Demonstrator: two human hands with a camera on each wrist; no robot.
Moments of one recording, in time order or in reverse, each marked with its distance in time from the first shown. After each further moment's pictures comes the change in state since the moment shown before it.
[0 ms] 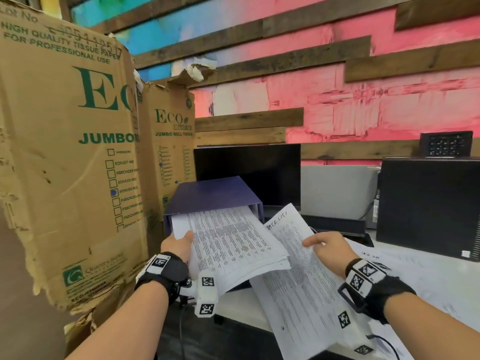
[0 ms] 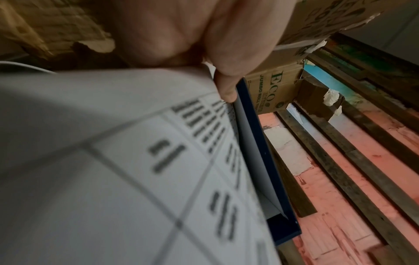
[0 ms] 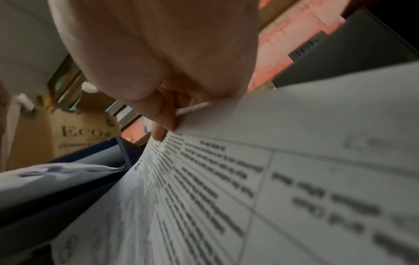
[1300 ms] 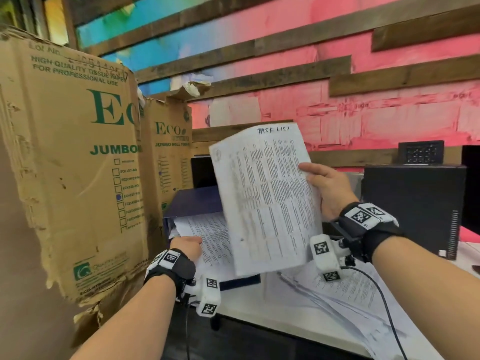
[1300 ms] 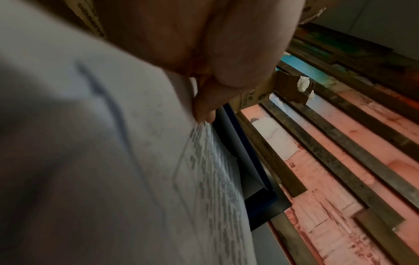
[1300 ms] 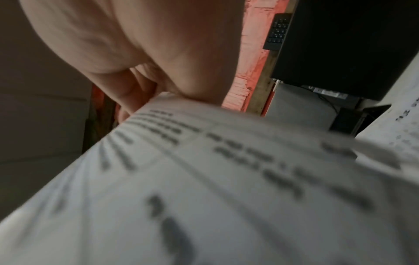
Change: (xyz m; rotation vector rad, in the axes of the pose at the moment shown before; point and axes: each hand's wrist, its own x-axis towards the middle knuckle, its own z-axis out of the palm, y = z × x) left_hand -0.063 0.026 0.002 0.254 -0.170 0.101; right_hand -0.026 -0.109 -0.084 0.916 0.082 -0.220
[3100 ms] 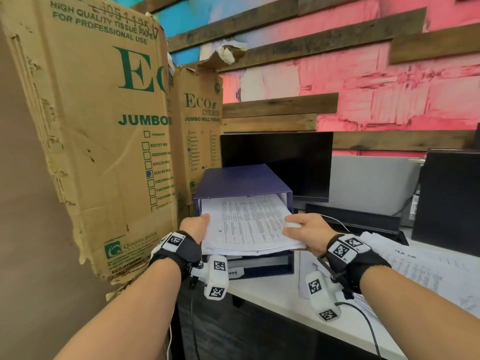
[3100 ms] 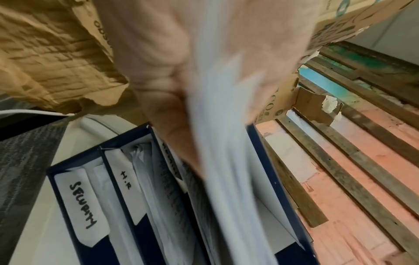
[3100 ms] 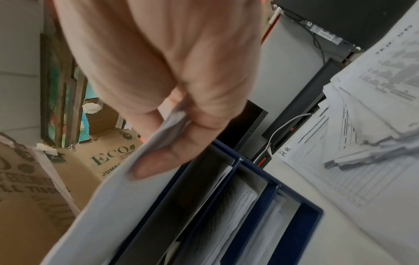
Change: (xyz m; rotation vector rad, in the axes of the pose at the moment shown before) left_hand 0.039 -0.014 -0.042 -0.243 0.064 -0.180; right_hand 0.031 0.191 0.052 -0.450 -0.269 0.381
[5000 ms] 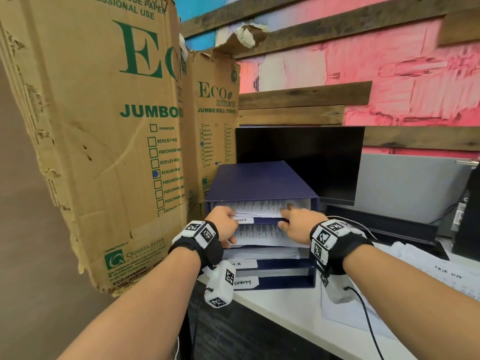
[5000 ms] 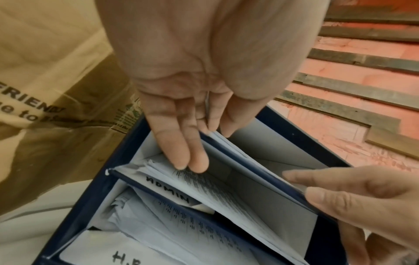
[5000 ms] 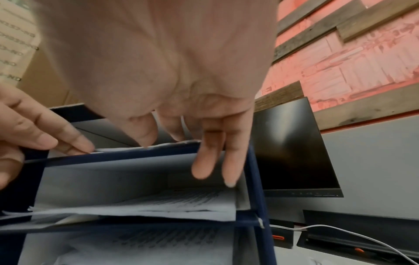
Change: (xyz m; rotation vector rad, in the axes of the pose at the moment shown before) left_hand 0.028 0.016 0.023 0.450 -0.202 0.219; right_hand 0.049 -0.052 0.045 -1.338 -0.179 -0.210
